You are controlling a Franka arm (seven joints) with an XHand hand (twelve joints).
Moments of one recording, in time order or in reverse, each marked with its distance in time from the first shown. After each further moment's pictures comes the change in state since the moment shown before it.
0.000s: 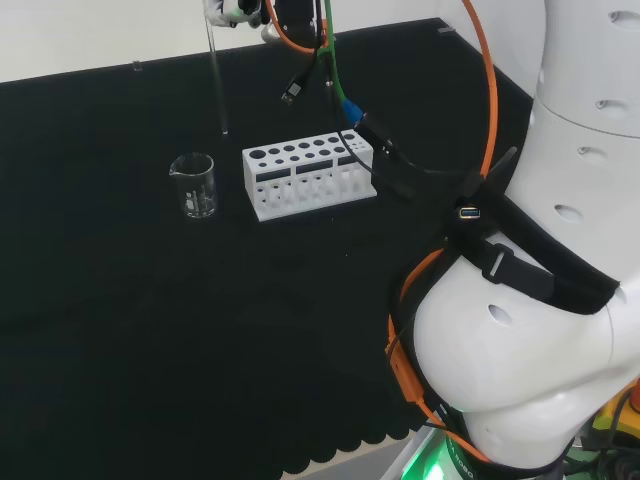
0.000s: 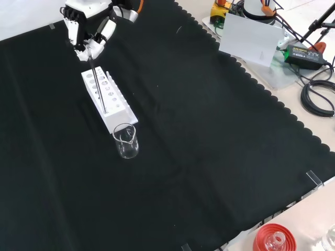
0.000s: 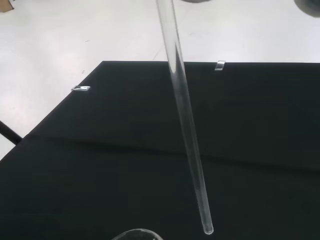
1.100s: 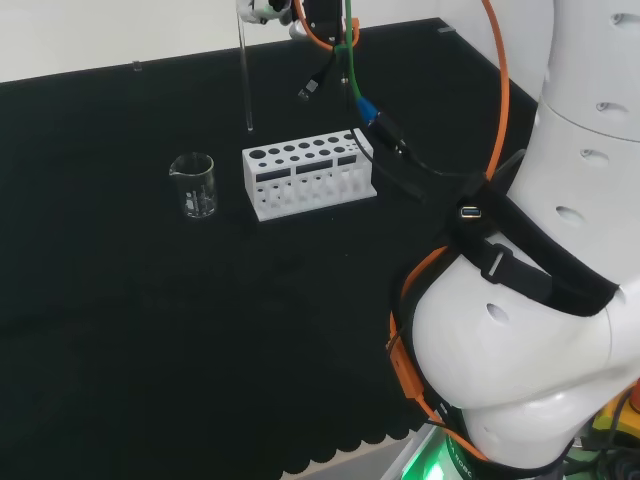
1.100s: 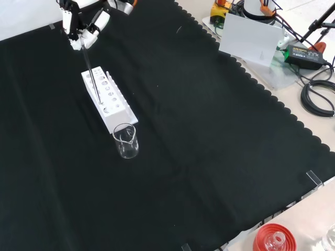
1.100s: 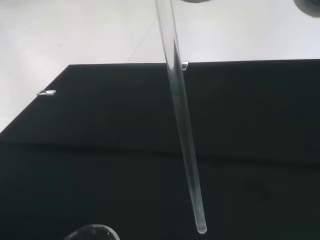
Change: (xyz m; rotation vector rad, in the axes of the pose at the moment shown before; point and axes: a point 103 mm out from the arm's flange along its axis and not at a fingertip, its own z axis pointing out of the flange) arm -0.039 -0.017 -0.005 -0.001 -0.006 0.074
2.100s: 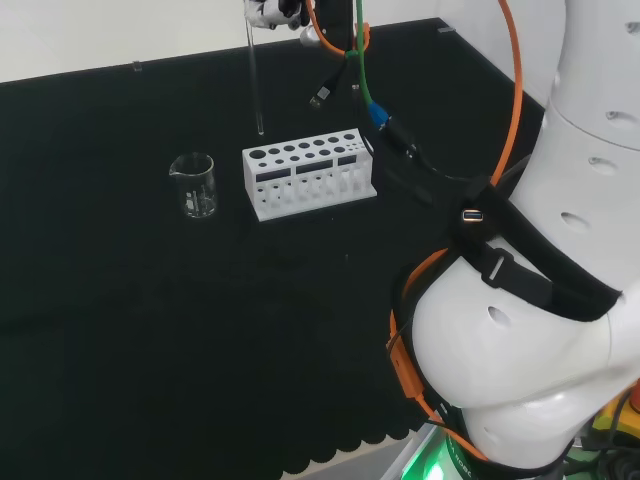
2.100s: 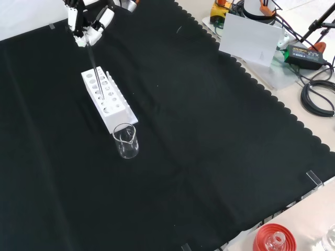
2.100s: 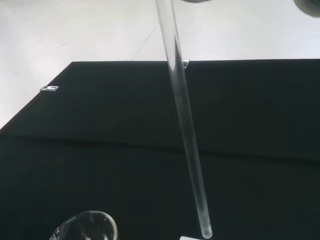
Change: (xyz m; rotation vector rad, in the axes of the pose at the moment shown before) arm -0.006 -0.015 0.000 -0.010 -0.007 -0.020
